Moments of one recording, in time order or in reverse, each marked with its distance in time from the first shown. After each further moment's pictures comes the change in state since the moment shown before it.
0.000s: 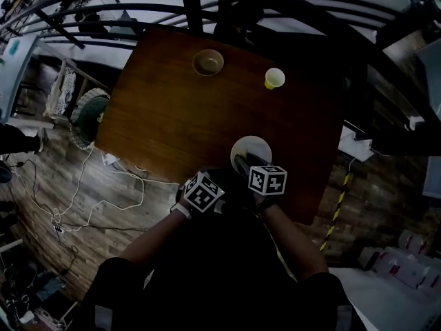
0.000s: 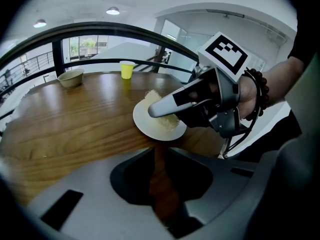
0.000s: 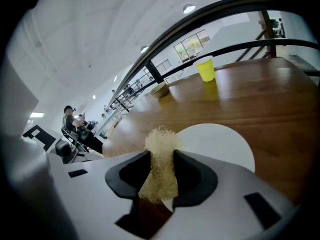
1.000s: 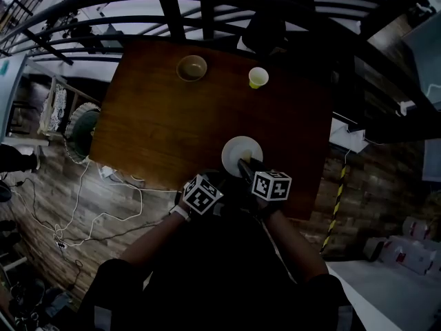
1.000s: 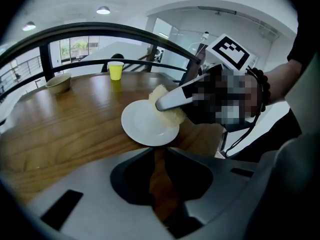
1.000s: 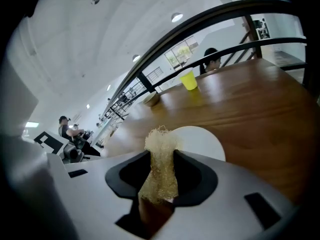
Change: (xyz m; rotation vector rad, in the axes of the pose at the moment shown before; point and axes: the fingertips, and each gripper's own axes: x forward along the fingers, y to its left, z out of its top) left arm 0.011 -0.024 0.012 0.068 0.019 -0.046; right arm -0.047 -0.027 0.001 0.087 -0.086 -0.045
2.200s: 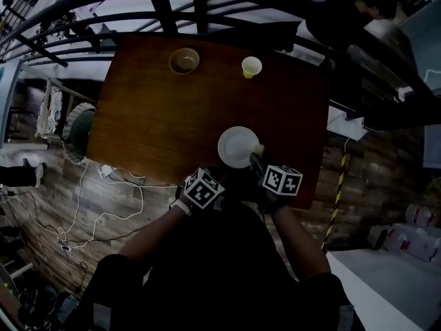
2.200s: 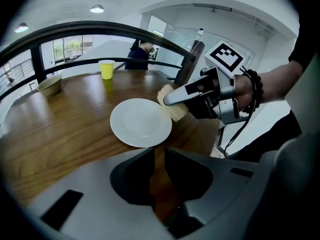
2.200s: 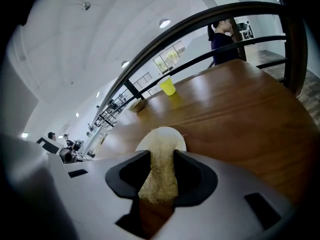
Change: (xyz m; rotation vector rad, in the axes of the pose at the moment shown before) left arm 0.006 -0.012 -0.004 0.044 0.024 -0.037; right arm -0.028 -0.043 -0.008 0.096 -0.059 -0.082
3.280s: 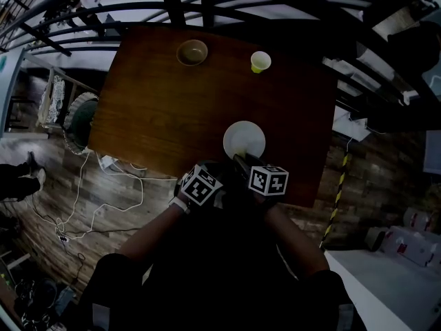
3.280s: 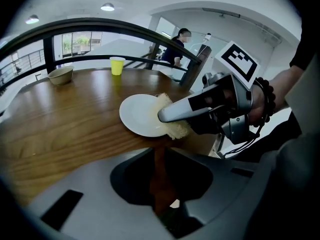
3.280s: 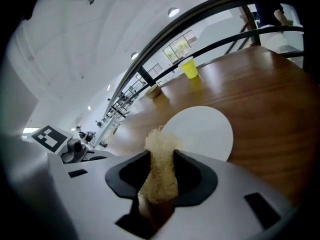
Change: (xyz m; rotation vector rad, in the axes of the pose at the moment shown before) left arm -0.010 0.008 -0.021 -0.085 -0.017 0.011; right arm 0.030 0.062 -0.044 -0.049 0.108 0.109
